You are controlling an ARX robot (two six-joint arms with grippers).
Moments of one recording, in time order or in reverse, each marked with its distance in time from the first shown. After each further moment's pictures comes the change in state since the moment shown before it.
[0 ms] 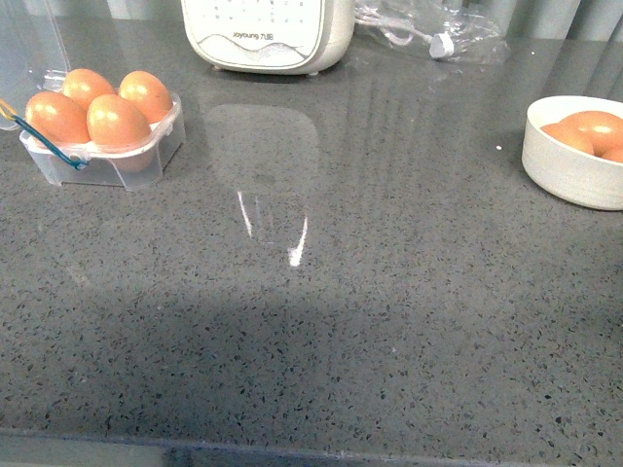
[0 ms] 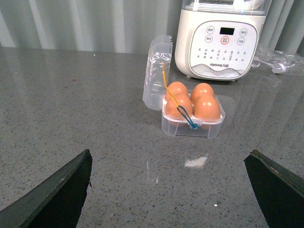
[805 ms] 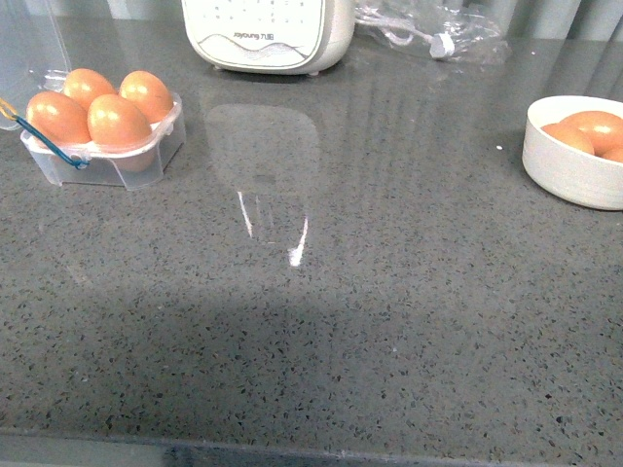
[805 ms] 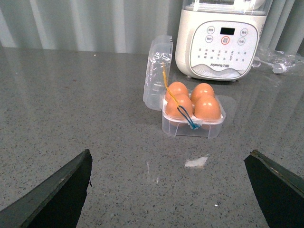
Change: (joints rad) left arm 0.000 0.000 0.000 0.000 0.000 0.000; right arm 0.000 -0.312 -0.144 -0.154 0.000 -0.001
